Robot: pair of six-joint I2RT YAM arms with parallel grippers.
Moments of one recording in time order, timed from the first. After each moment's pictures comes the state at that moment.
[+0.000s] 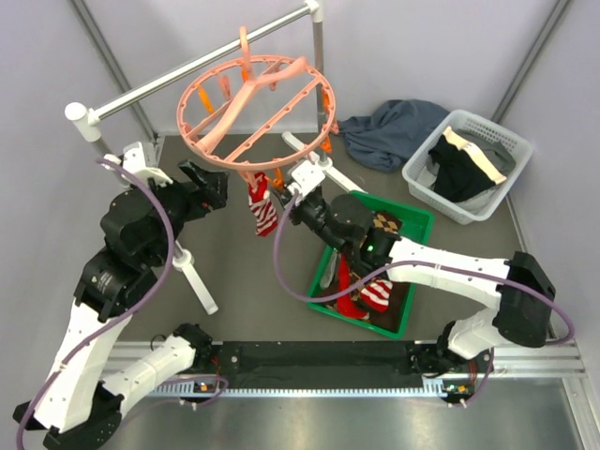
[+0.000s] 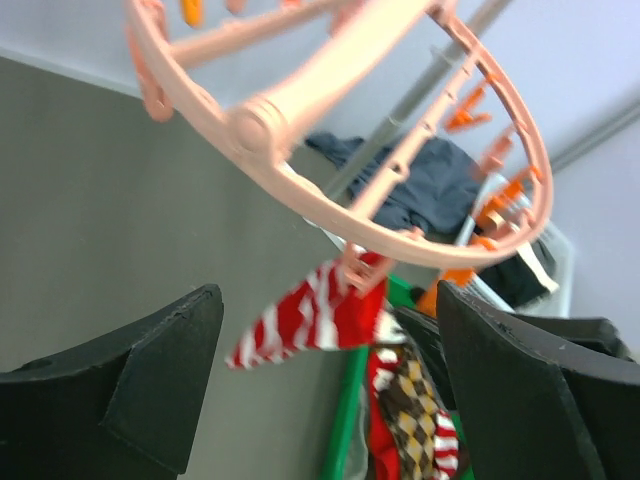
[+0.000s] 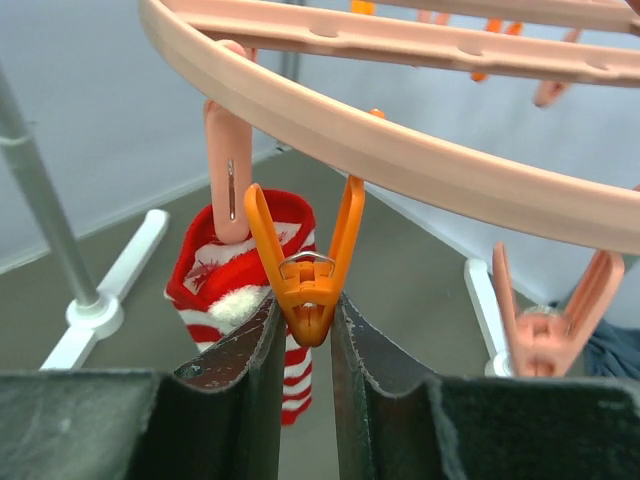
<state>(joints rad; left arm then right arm) -0.52 0.81 1.32 -0.62 -0.37 -0.54 1.06 1.43 1.10 0.46 0.24 -0.17</state>
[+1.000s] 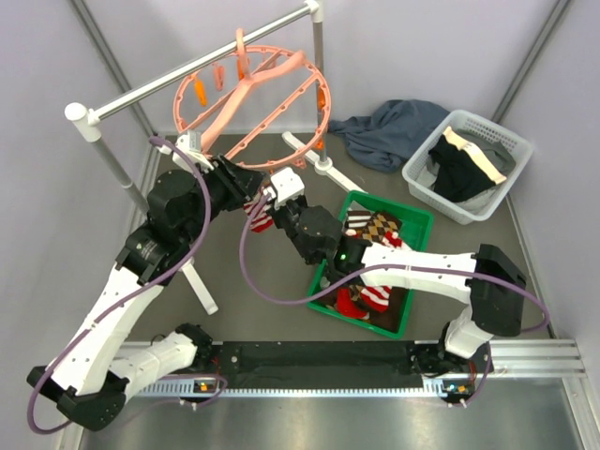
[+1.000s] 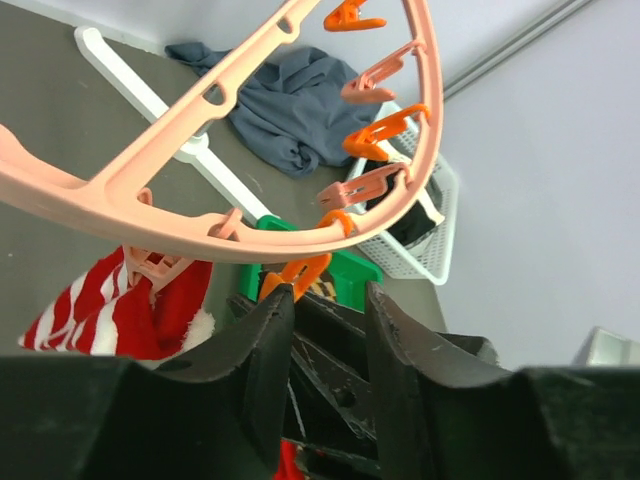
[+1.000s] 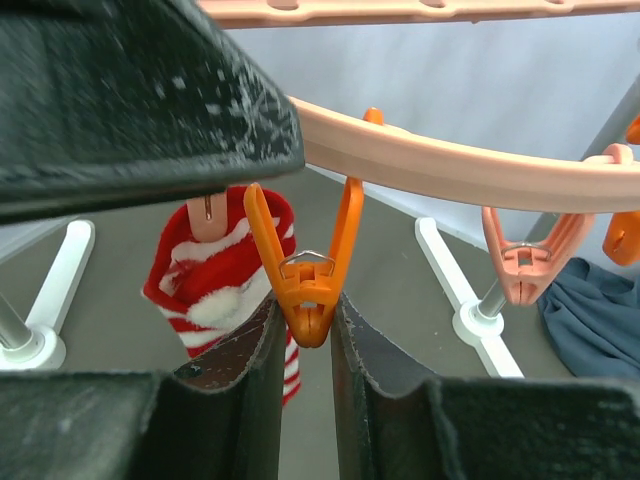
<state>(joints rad) -0.54 0.93 1.22 -0.41 -0.08 -0.76 1.19 1.60 1.21 0.51 0.64 -0.20</state>
